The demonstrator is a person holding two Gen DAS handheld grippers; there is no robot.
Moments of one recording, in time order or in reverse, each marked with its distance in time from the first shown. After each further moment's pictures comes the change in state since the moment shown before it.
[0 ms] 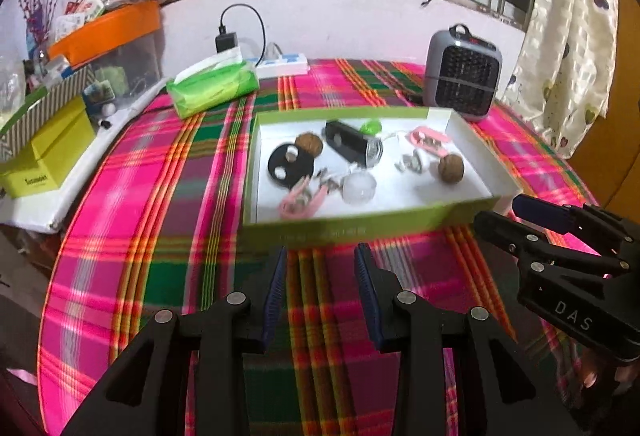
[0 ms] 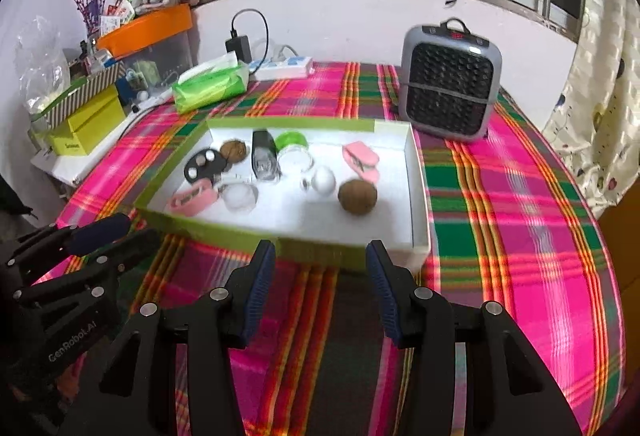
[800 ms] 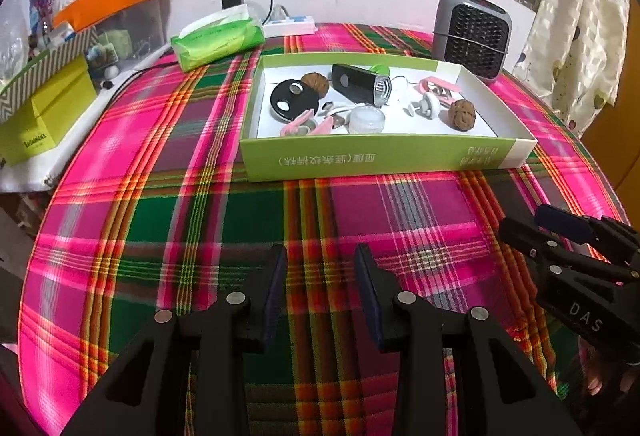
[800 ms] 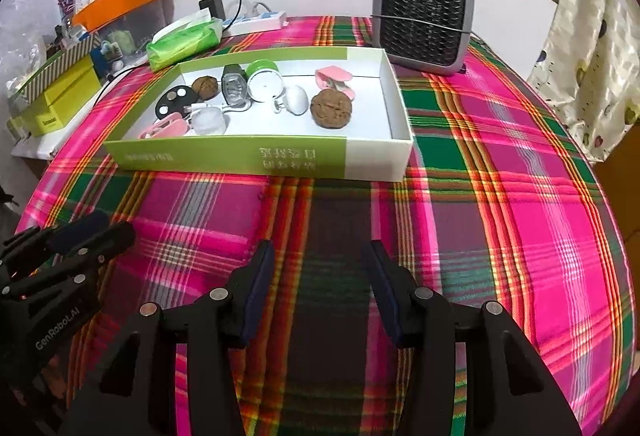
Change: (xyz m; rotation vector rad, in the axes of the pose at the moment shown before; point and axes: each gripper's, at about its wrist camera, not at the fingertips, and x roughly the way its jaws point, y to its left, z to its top) left arm 0.013 -0.001 -0.032 -0.031 0.081 0.014; right arm 0.005 -0.008 -0.040 0.052 0.094 -0.066
